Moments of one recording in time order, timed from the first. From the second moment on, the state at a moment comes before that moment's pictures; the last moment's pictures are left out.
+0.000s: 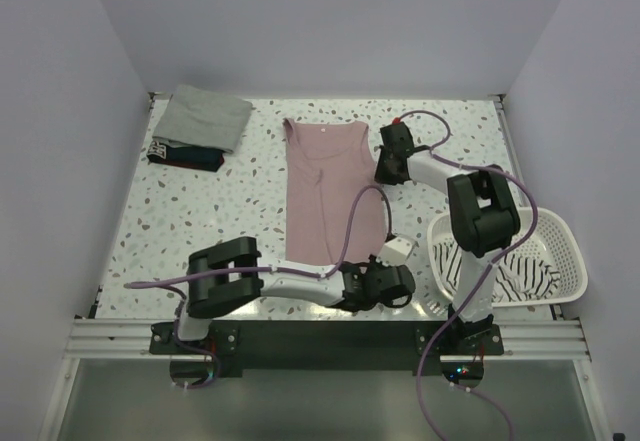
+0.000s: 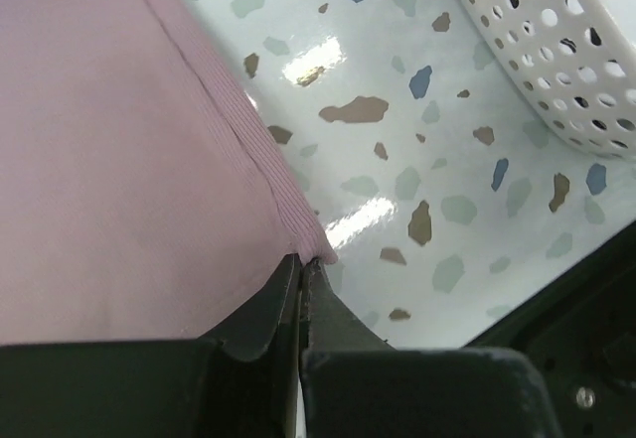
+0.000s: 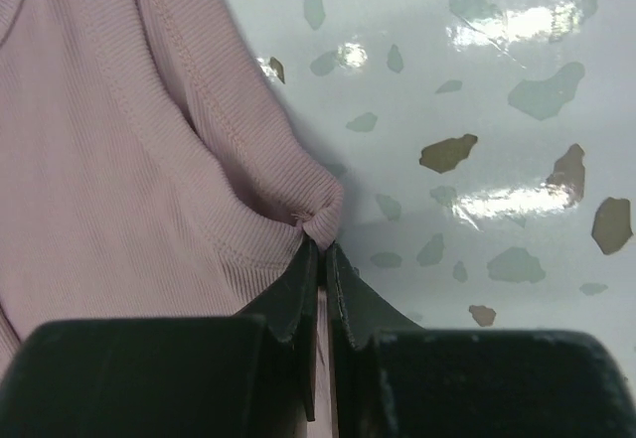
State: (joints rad) left arm -1.41 1.98 1.28 -0.20 -0.51 -0.75; right arm 0.33 1.98 1.31 -0.29 0.12 0.52
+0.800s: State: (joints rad) left arm -1.47 1.44 0.66 0.04 -0.44 -0.93; right arm 0.33 1.82 1.26 -0.48 0.23 0.56
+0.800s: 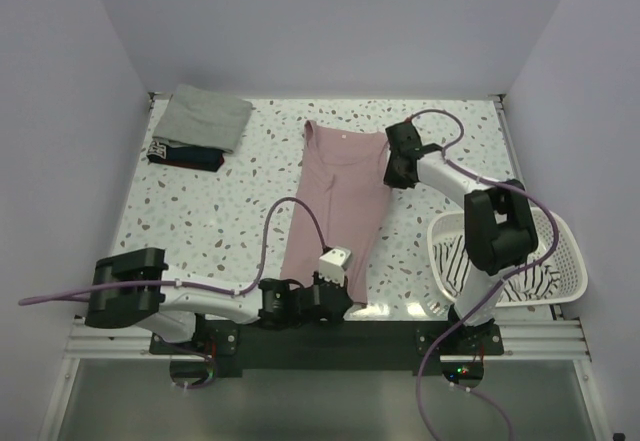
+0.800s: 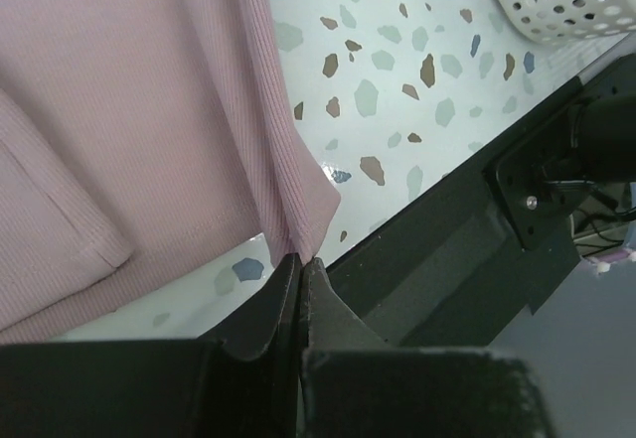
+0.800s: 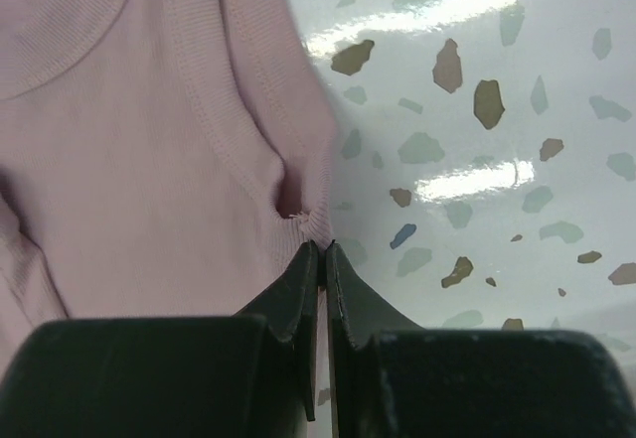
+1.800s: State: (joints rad) left arm -1.47 1.29 0.59 -0.37 -0.55 -1.22; right arm 0.57 2.14 1.68 -0.55 0.25 0.65
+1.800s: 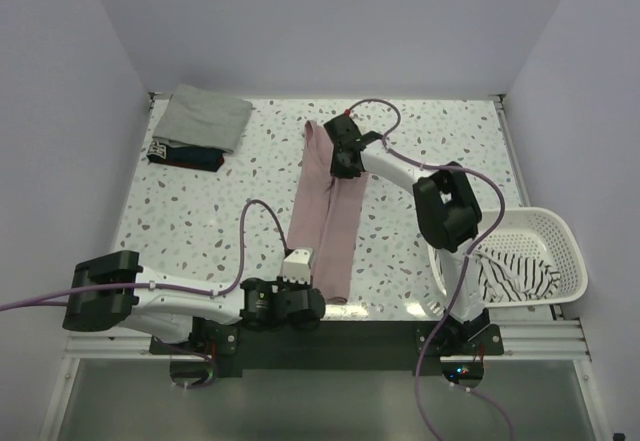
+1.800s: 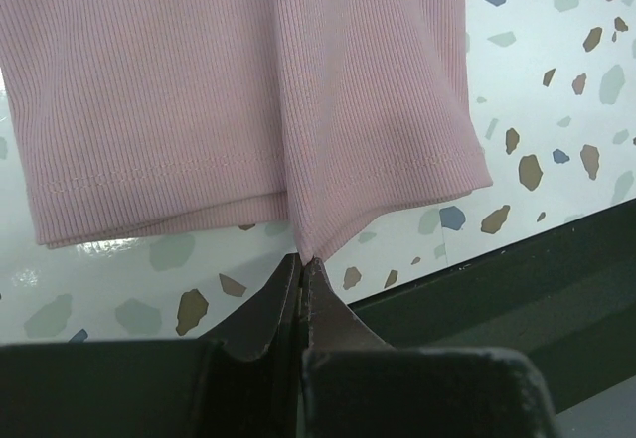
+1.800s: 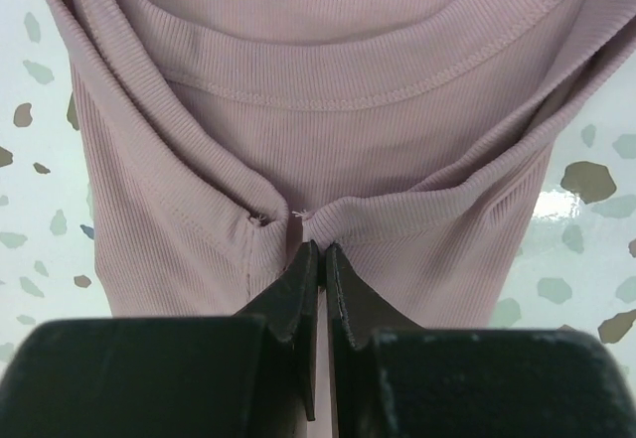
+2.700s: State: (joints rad) left arm -1.40 1.17 0.76 -0.53 -0.52 -1.13; right arm 0.58 2.16 1.80 -0.59 0.32 0.56
